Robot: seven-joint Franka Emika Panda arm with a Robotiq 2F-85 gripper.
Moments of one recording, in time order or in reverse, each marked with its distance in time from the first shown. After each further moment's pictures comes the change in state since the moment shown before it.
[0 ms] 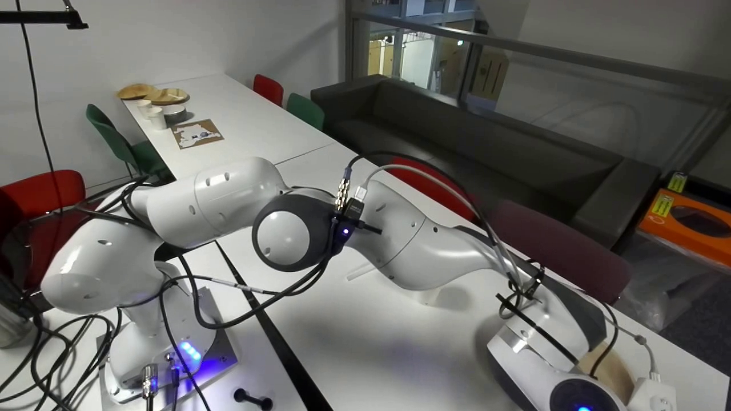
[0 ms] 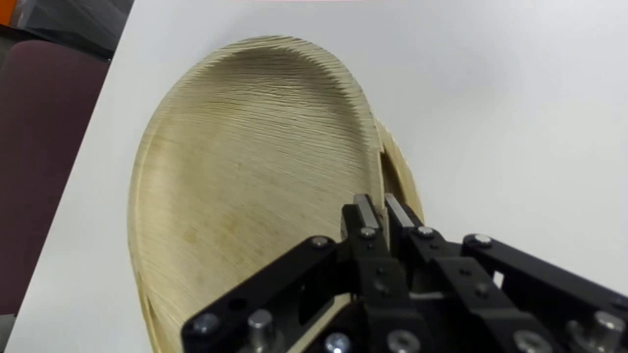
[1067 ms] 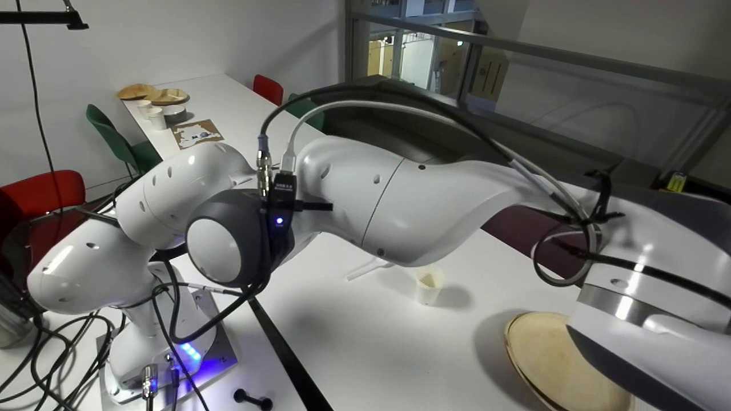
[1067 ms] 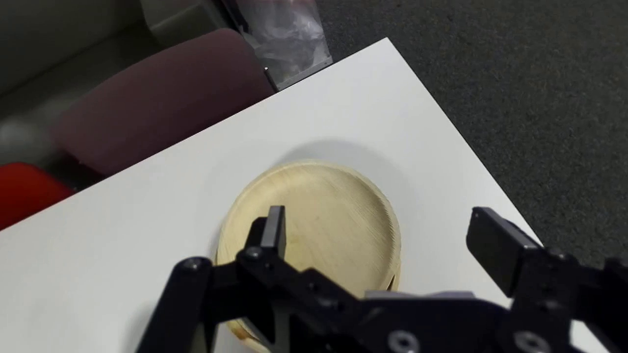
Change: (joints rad) arm -0.243 -0.243 0.206 0.233 -0.328 -0.282 -0.421
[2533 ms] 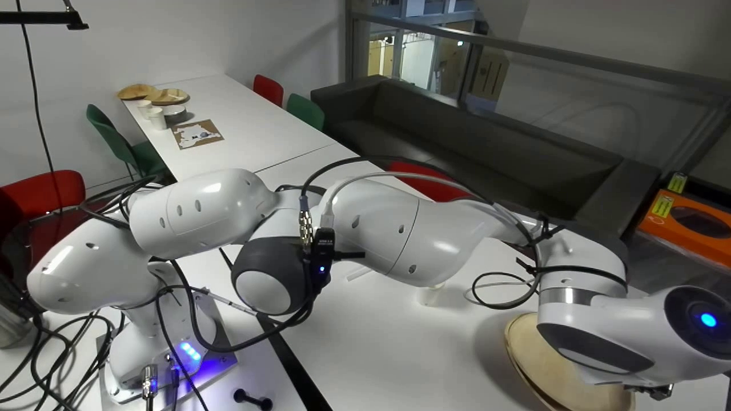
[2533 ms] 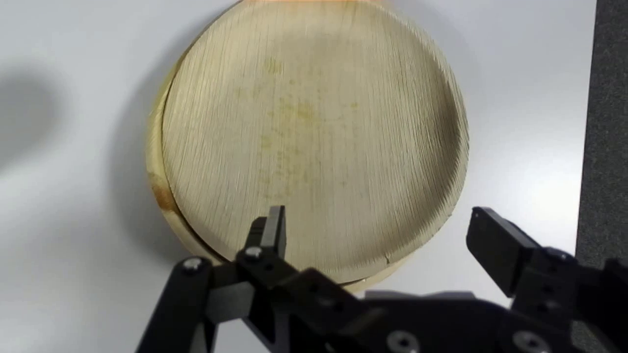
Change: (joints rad) arm -0.007 0.169 0.244 0.098 -0.566 0.014 -0.314
